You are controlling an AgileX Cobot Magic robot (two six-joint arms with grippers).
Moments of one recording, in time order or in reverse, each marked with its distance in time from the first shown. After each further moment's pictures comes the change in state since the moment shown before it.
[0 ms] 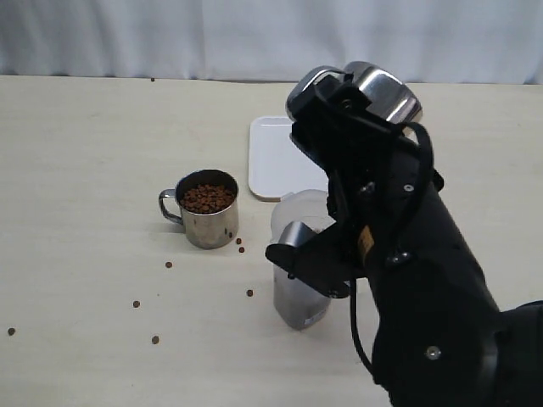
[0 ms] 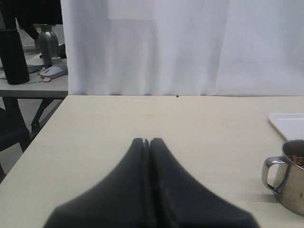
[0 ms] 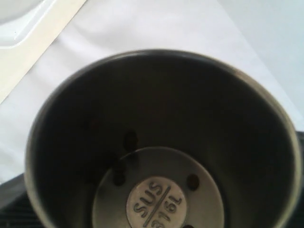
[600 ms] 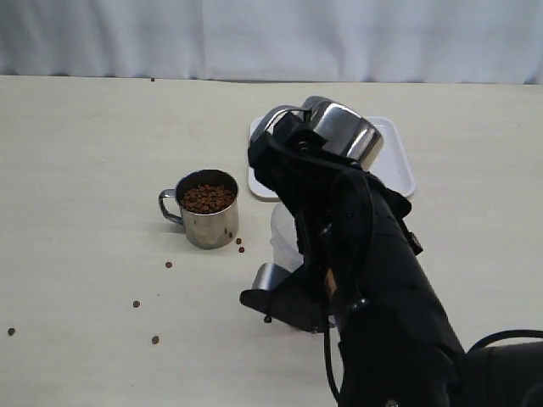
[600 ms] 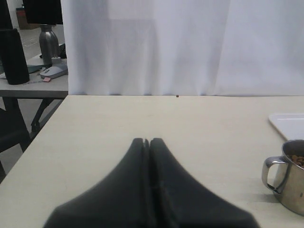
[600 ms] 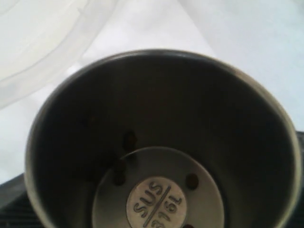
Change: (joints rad) left arm 0.000 0.000 0.000 0.000 0.000 0.000; right arm 0.079 0.069 0.000 0.000 0.002 0.000
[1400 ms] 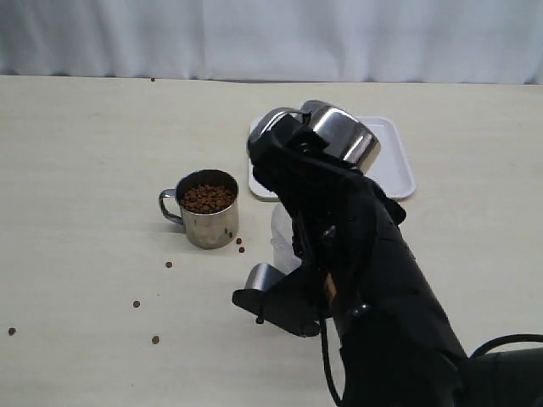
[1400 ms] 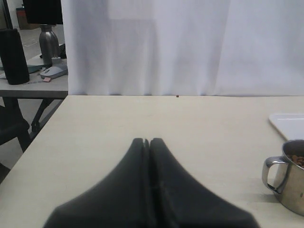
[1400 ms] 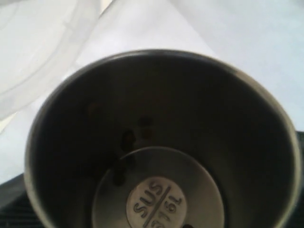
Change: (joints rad) left arm 0.000 0.000 0.000 0.000 0.000 0.000; right arm 0.012 -0.008 0.000 0.008 0.000 0.096
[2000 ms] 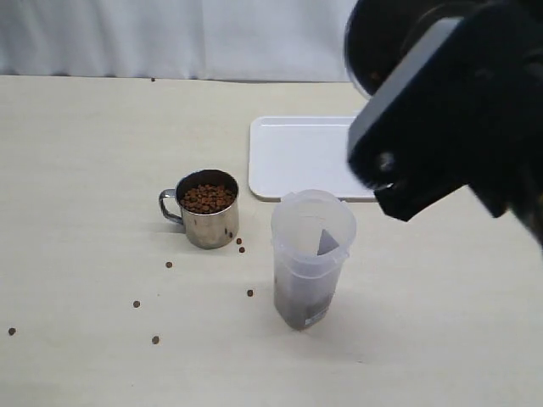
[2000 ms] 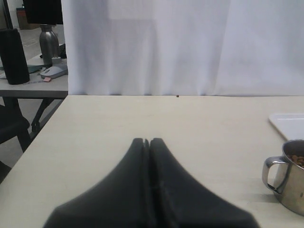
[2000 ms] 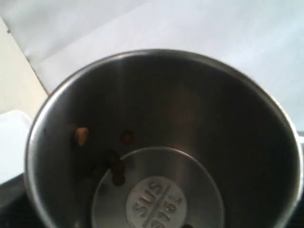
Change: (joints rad) left arm 0.000 0.000 0.000 0.000 0.000 0.000; right arm 0.000 -0.456 0.000 0.031 -0.032 0.905
